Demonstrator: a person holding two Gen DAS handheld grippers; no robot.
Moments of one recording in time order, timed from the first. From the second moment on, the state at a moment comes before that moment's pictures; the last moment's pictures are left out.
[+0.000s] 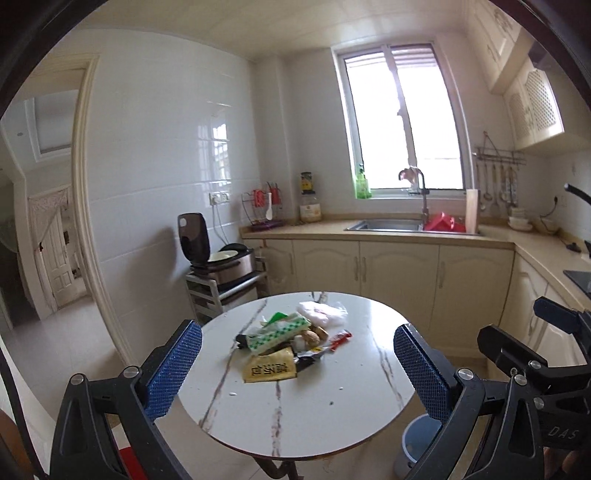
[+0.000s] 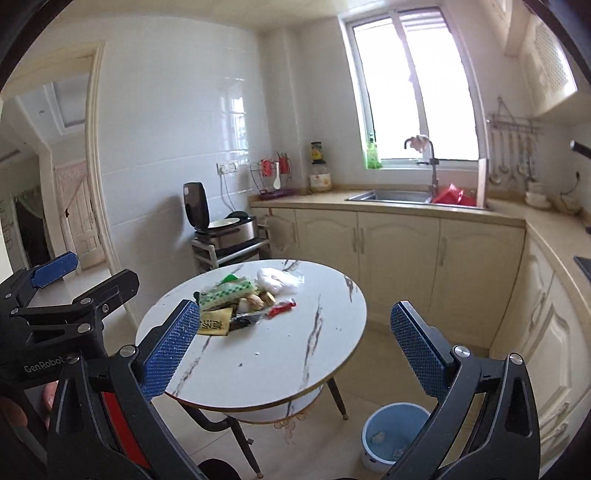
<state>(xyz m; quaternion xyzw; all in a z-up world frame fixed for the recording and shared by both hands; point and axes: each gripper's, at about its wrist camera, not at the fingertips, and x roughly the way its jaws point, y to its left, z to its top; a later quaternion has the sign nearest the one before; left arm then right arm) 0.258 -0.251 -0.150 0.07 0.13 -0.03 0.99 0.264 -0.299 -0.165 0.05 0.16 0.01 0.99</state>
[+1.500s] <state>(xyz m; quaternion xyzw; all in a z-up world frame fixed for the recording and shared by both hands) 0.492 -0.099 -0.283 -0.02 0.43 -0.02 0.90 0.496 -0.285 -0.306 0.04 0.37 0.02 0.93</state>
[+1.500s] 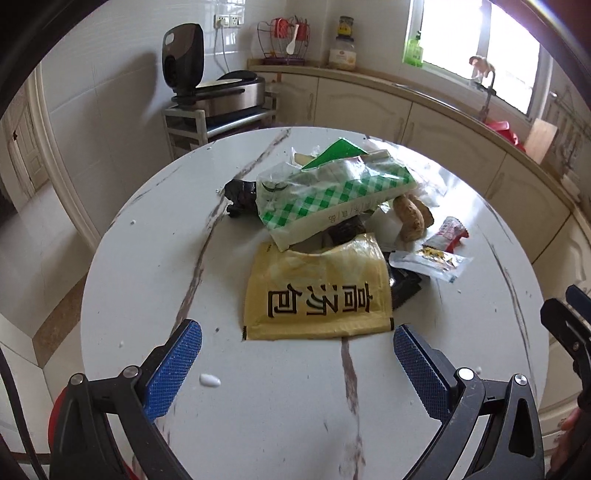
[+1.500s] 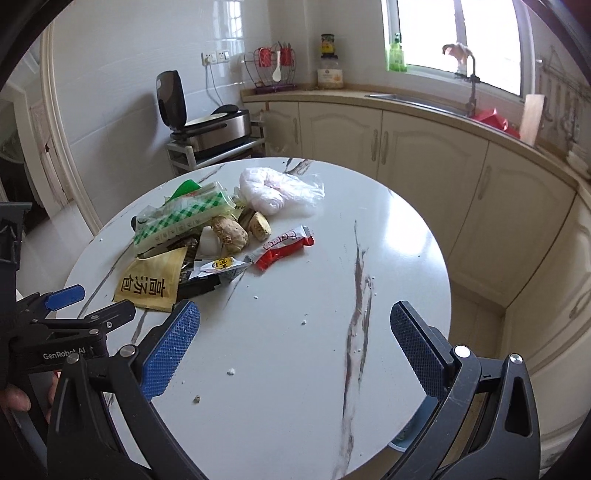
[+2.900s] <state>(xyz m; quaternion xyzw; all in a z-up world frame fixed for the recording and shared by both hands) 0.518 -0.075 -0.286 0.01 0.43 -0.11 0.90 0.523 -0.300 -0.332 0.10 0.42 0.03 0.90</state>
